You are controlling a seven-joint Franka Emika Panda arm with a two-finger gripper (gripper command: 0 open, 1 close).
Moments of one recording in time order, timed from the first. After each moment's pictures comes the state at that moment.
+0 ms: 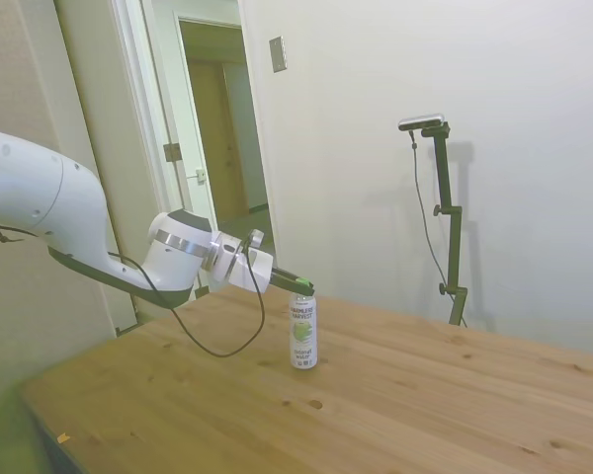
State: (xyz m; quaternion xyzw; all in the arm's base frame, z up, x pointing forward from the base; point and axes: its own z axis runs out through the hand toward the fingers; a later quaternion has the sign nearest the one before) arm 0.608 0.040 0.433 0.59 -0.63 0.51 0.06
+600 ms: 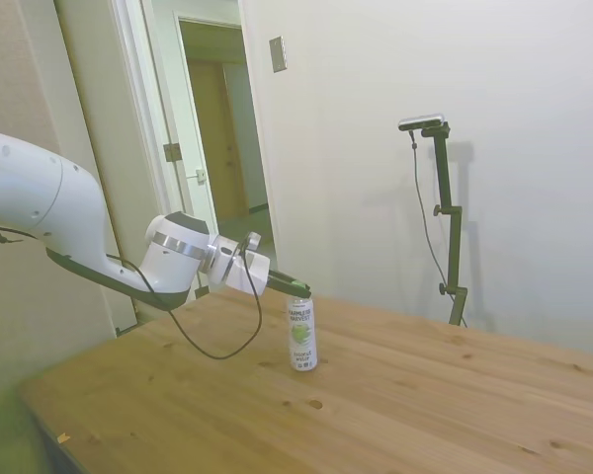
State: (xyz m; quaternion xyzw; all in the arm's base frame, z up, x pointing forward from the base) arm 0.601 0.051 0.429 0.60 -0.62 0.50 0.06
